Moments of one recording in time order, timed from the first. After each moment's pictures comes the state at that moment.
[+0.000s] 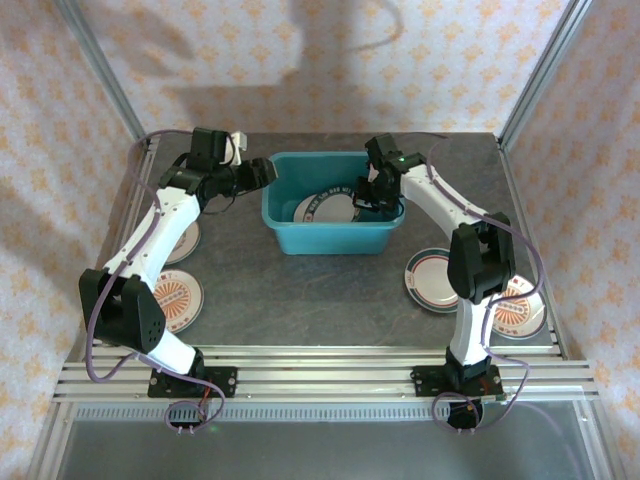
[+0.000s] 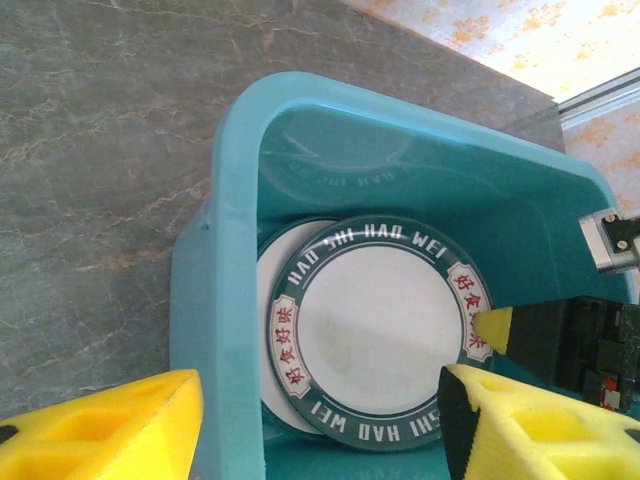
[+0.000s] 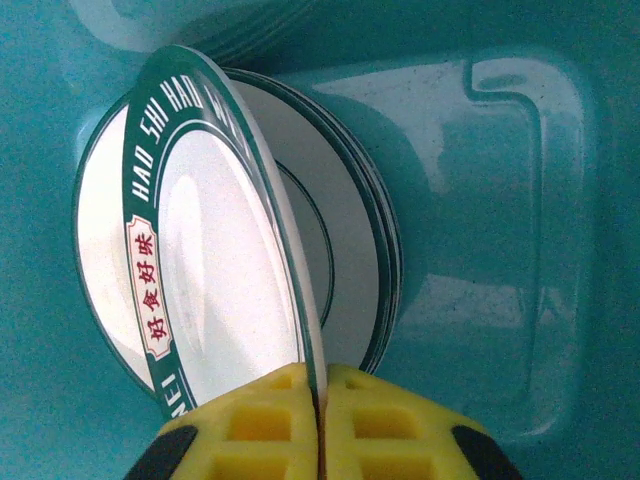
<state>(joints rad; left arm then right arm) -0.15 1.54 1.41 -0.62 0.34 -0.51 0.39 1.93 1.66 -0.88 -0.21 0.53</state>
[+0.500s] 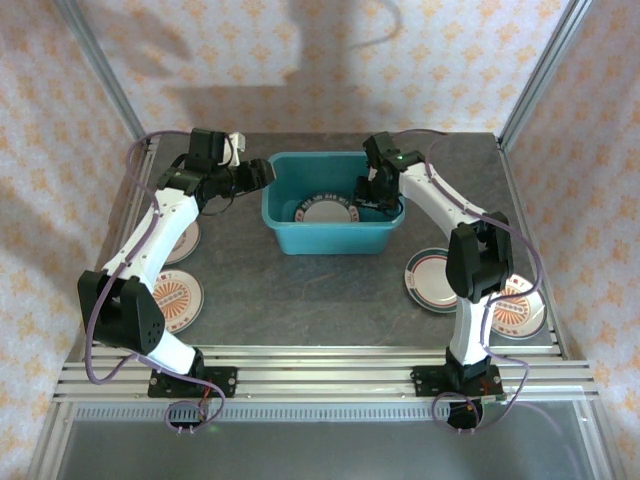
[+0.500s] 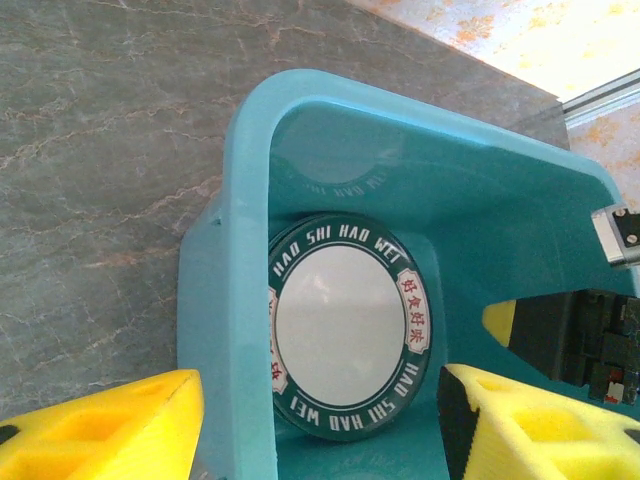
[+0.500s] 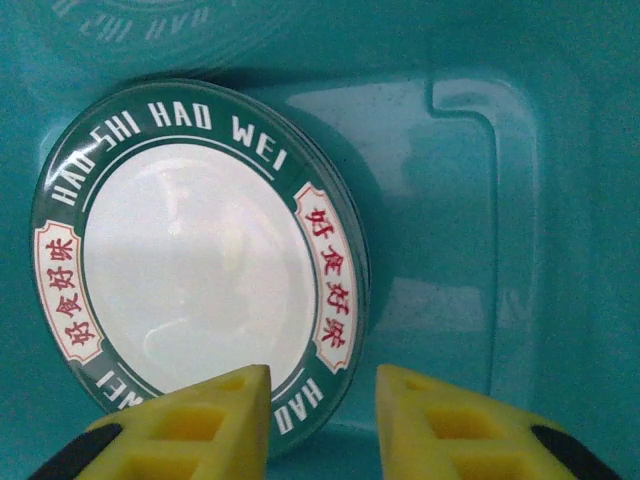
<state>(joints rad) -0.15 1.53 1.41 -0.62 0.34 -0.51 0.40 1.95 1.70 -0.92 -0.14 0.51</state>
